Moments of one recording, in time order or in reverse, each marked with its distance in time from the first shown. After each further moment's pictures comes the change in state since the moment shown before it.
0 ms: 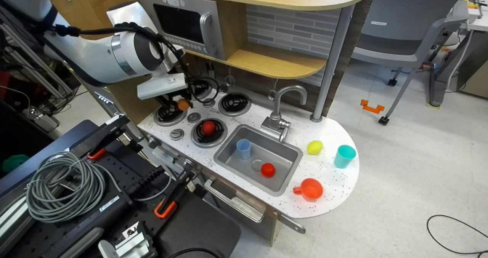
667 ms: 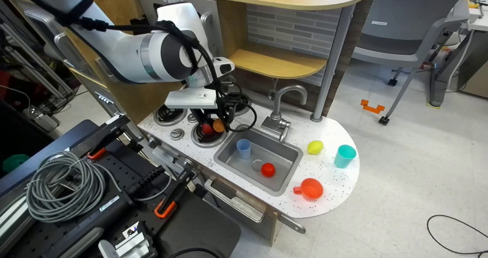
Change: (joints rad) arm -0.061 -0.042 -0.183 -0.015 0.226 -0.161 0.012
